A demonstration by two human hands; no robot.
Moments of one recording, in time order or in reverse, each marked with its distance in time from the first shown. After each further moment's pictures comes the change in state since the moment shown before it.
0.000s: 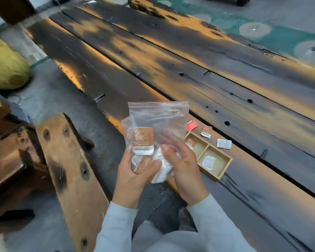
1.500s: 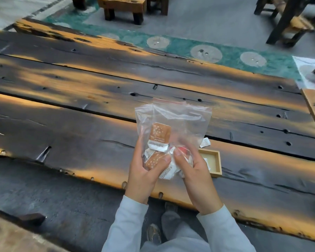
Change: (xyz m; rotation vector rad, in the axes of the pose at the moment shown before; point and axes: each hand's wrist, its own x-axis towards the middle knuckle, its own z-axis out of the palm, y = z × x) left_hand 0.174 0.038 -0.063 -0.044 -0.669 0.027; right_hand 0.072 0.021 0.102 -0.193 0.622 -0.189
